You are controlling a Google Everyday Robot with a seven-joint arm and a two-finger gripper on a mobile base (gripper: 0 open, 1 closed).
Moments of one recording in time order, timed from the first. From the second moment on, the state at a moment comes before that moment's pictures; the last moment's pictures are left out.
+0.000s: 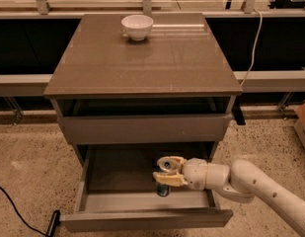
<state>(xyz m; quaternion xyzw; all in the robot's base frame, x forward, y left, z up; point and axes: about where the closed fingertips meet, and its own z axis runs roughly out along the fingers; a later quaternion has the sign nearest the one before) 0.505 -0.046 0.582 -0.40 0.64 0.43 0.49</state>
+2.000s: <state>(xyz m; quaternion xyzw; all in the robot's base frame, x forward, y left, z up) 0.589 -0.065 0.465 -0.53 0.55 0.41 0.50</state>
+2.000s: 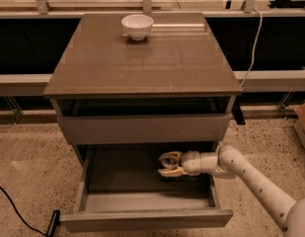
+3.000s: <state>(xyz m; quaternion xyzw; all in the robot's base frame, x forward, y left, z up) 0.585 -0.057 0.458 -0.53 0.54 0.43 0.50</state>
